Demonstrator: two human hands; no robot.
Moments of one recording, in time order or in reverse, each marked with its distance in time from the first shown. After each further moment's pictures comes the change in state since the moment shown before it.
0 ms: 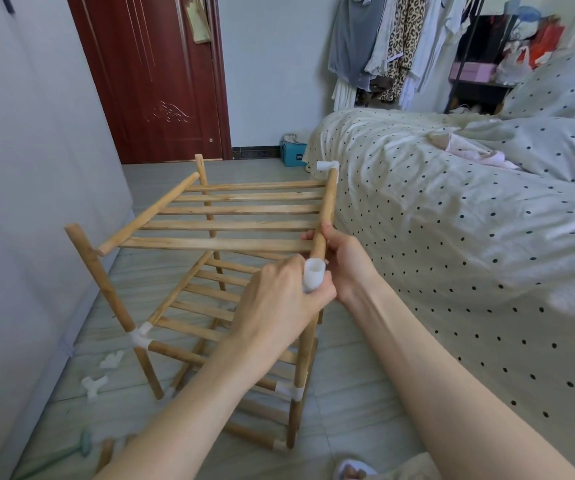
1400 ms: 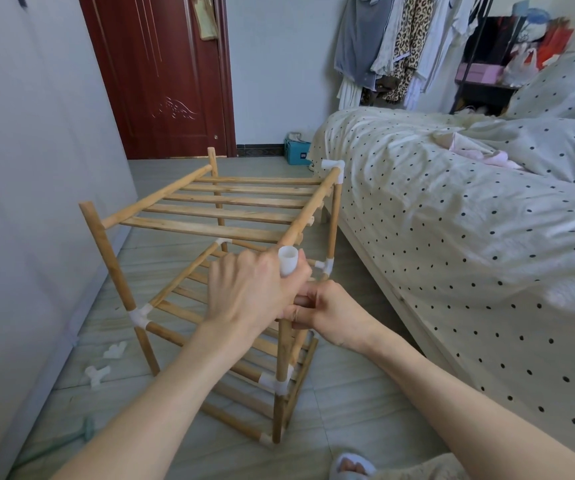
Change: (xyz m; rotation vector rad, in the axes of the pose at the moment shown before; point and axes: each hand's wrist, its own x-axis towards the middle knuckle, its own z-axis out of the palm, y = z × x) left_hand -0.004 -0.022 -0.007 0.388 0.352 0.146; right_hand -0.043 0.041 -0.029 -0.912 -0.510 -0.299
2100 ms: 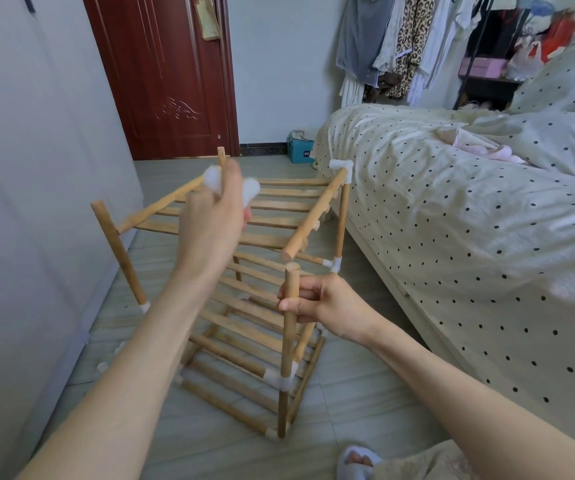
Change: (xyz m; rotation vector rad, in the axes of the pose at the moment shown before) left_hand 0.043 -0.020 -0.051 -0.778 0.004 -0.610; right_hand 0.001 -0.002 0.005 0.079 -0.006 0.032
